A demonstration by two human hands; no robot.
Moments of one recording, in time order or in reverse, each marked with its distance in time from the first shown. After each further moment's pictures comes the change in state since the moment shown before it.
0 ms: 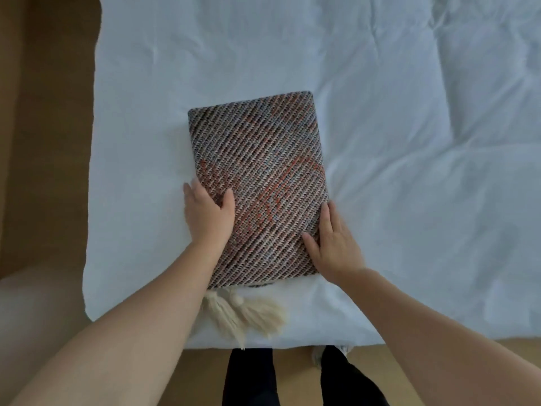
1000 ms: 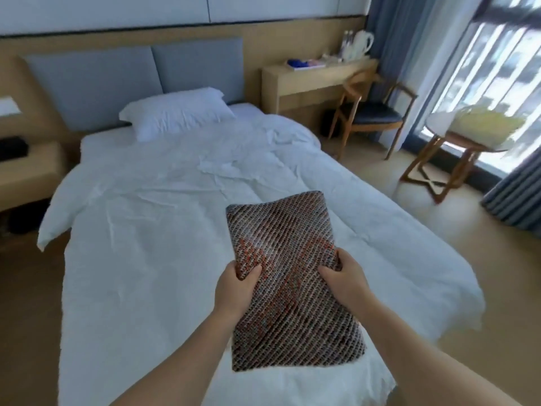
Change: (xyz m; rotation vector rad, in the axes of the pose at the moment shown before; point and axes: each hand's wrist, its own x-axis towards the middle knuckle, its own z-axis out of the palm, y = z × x) left_hand -0.125 0.255 -0.171 -0.373 -0.508 0.535; right_hand -0.180 -0.082 -0.287 0.777 0.711 0.434
